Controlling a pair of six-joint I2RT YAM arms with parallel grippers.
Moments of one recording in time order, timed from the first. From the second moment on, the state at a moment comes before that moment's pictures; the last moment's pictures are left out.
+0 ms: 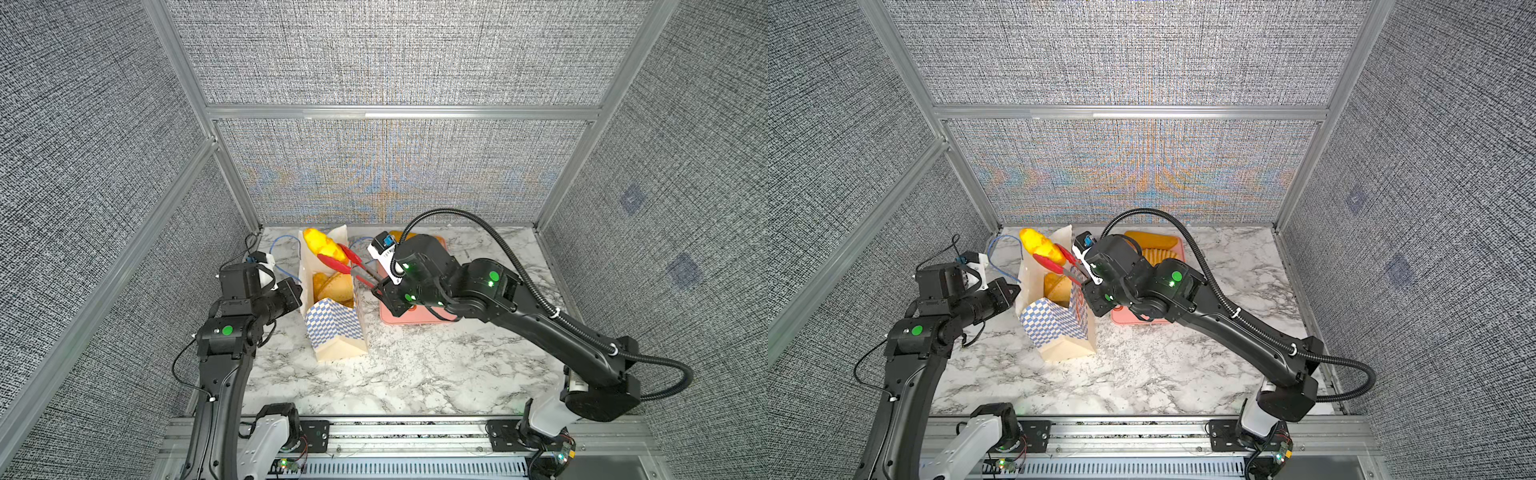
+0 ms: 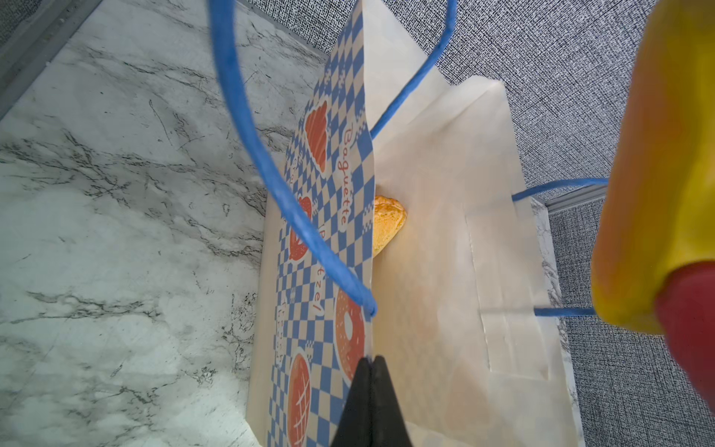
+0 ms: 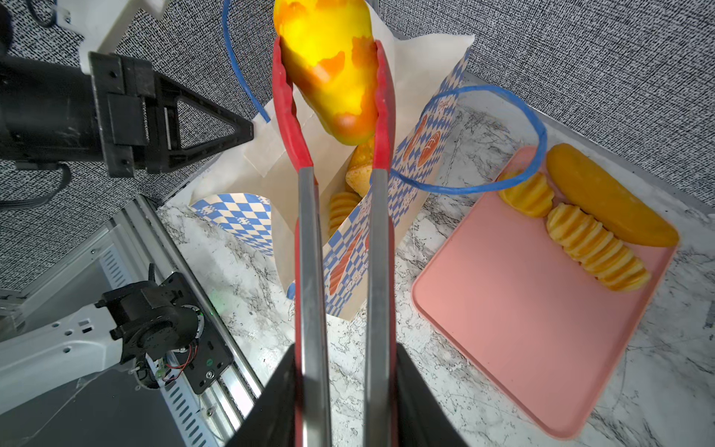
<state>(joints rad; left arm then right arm) 0.02 0.89 1.10 -0.88 0.35 -0.45 1.10 1.63 1.97 -1.03 0.17 0.26</state>
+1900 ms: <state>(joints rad) 0.02 0.89 1.10 -0.88 0.35 -0.45 1.06 1.52 1.93 -1.02 0.37 0.20</state>
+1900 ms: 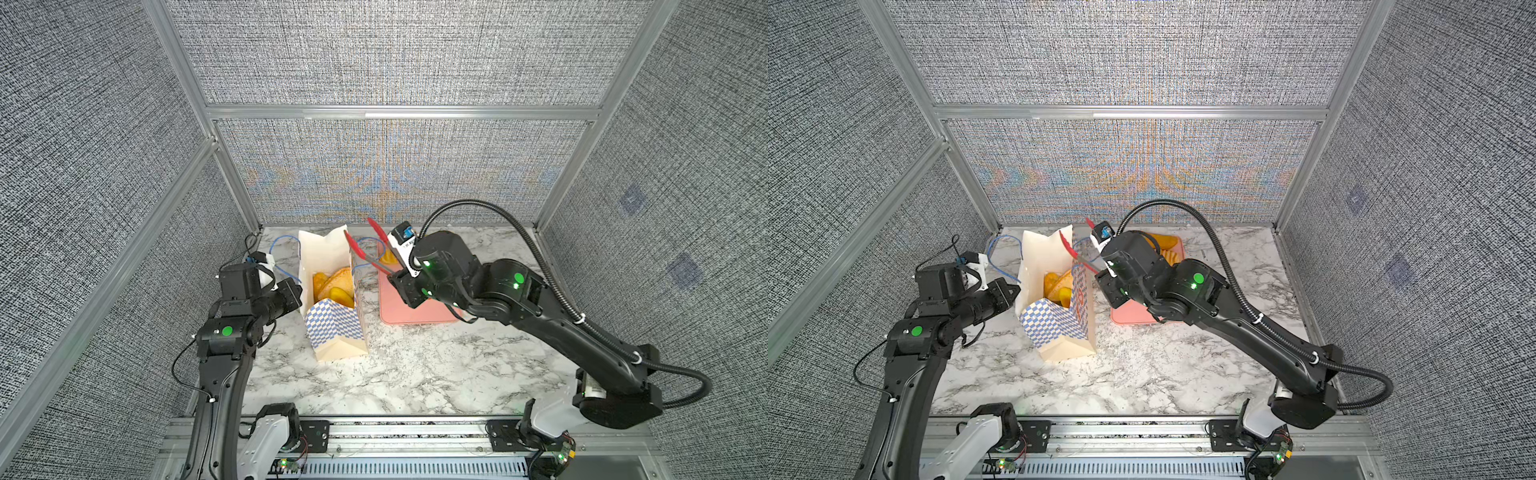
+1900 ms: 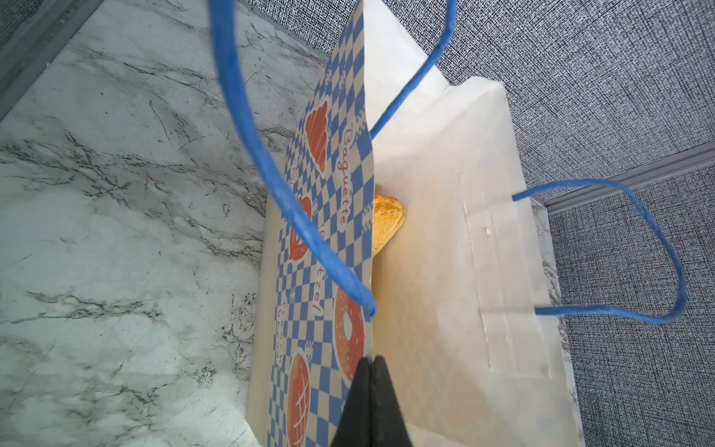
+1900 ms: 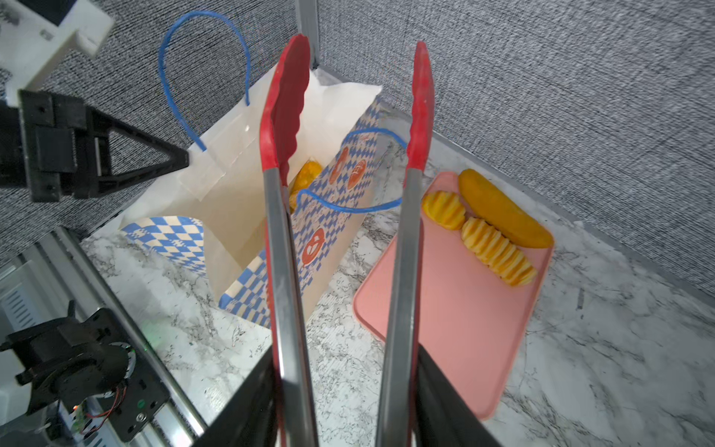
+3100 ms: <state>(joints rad) 0.02 0.89 1.09 -0.88 0.35 -0.45 0.28 1.60 1.39 -0.78 -0.06 0.36</state>
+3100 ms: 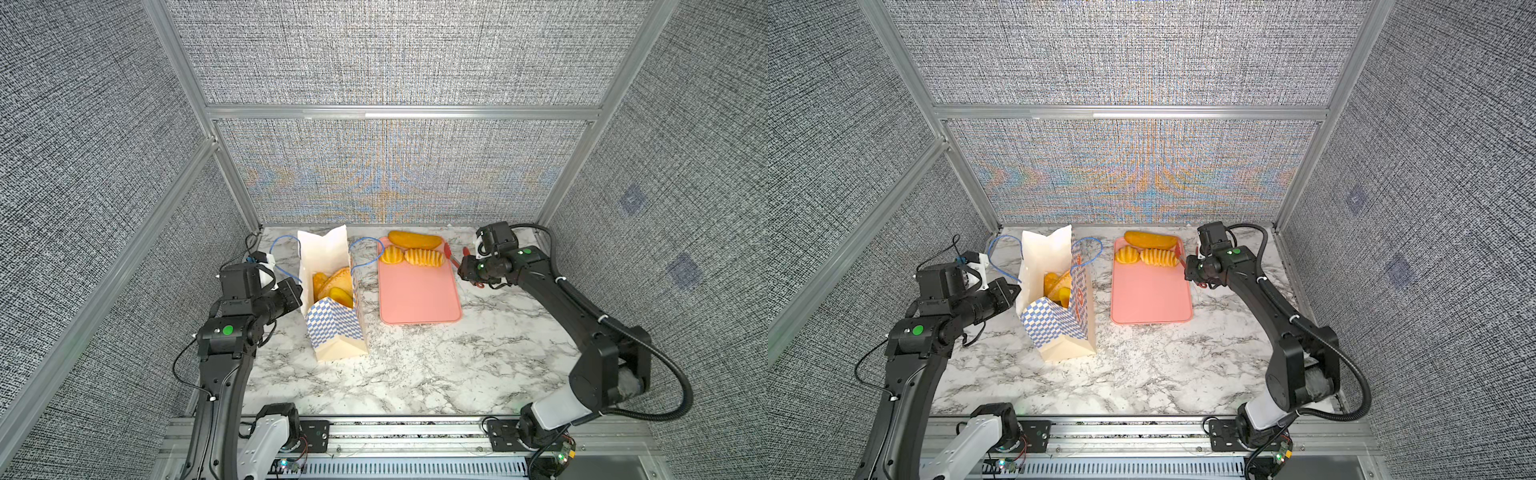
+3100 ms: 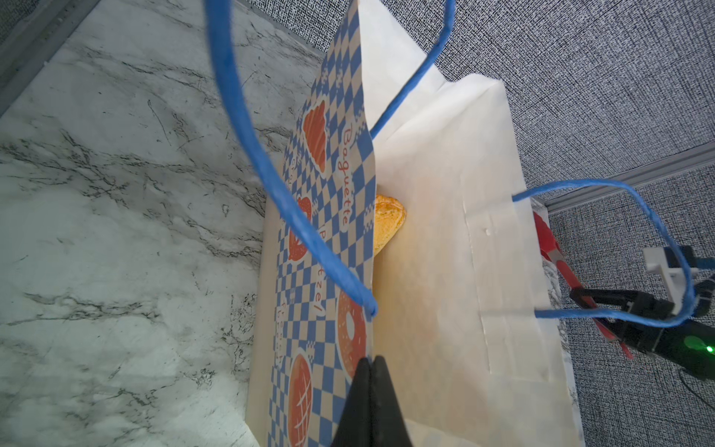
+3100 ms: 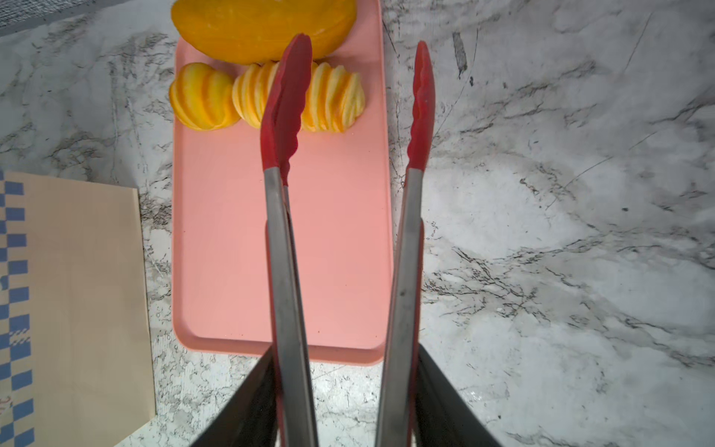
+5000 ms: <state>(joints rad) 0.02 0.91 1.09 -0.87 0.37 -0.45 0.29 1.80 1.43 -0.68 -0.27 0.30</state>
